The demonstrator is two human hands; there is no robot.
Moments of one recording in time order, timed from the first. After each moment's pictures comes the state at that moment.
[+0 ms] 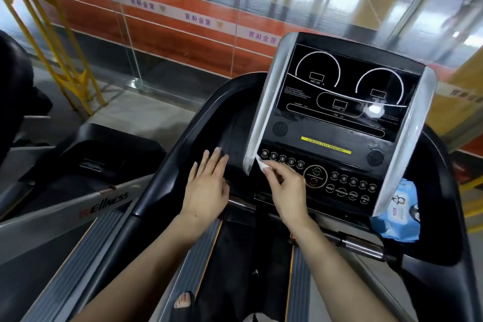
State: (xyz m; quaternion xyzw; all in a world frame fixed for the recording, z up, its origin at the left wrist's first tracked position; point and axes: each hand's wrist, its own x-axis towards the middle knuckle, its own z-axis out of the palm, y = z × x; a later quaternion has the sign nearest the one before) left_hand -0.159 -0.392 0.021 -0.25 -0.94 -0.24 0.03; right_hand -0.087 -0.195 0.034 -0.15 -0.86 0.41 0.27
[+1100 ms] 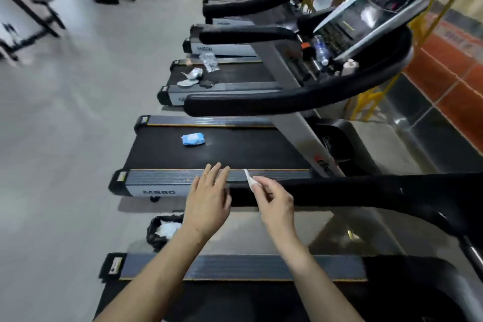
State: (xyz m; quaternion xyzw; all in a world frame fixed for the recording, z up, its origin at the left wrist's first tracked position) left_hand 0.334 -0.733 -0.017 0.35 -0.91 -0.15 0.14; right_hand 0.200 -0.612 -0.017 0.33 -0.75 0.56 -0.12
